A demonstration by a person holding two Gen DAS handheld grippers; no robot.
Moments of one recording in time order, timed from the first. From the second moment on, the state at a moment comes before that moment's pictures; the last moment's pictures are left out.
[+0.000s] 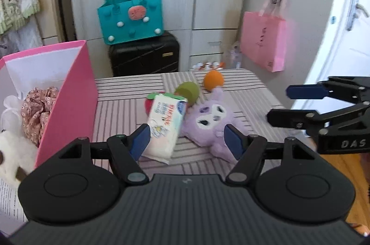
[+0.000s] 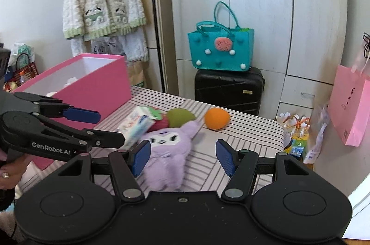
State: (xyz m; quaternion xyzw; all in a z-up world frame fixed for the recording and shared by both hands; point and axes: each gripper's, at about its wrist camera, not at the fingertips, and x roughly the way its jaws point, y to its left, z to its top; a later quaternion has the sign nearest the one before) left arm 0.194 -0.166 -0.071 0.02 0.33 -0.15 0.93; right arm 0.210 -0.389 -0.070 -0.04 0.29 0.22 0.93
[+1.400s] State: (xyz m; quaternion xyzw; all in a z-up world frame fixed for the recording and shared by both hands) left arm 0.242 -0.153 -0.116 -0.11 0.37 -0.09 0.92; right arm 0.324 -0.396 -0.127 0.00 0.31 0.23 0.92
